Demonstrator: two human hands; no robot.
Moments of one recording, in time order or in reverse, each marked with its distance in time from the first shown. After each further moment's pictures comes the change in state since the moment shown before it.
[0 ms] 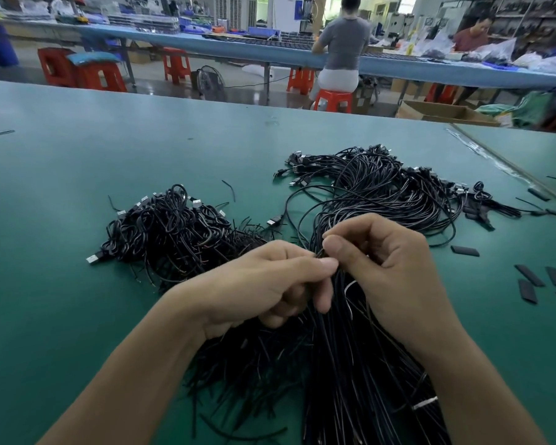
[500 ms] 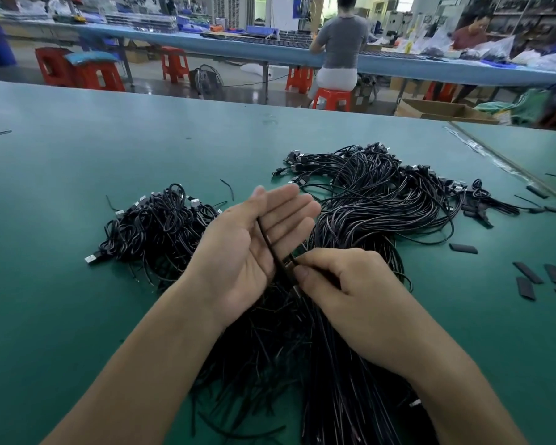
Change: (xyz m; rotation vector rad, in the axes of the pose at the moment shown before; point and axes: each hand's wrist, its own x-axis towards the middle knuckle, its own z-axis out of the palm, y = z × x) left_hand 0.017 0.005 -0.001 -0.816 0.410 0.260; right_hand -0.011 -0.013 0.013 -0.378 -0.313 0.081
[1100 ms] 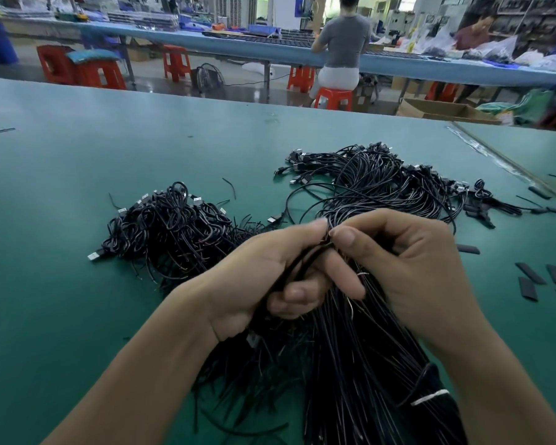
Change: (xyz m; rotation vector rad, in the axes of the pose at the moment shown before) left_hand -0.016 0.002 0.004 0.552 -0.462 -0.328; right_hand 0.004 0.004 -0.023 0.457 0.304 -0.131
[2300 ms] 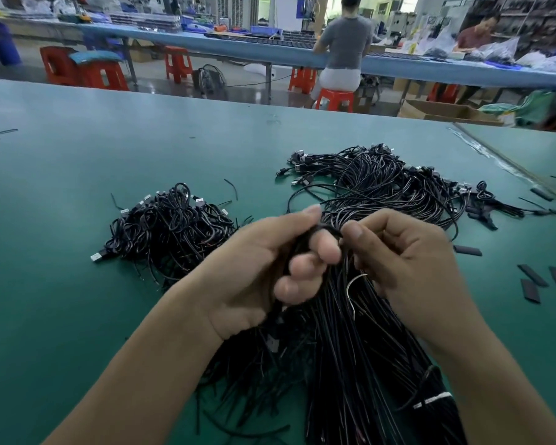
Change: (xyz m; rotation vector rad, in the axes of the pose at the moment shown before) left_hand -0.007 0.011 0.003 -0.339 0.057 0.046; right_hand 0.001 0.007 0.000 -0.043 0.039 0.101
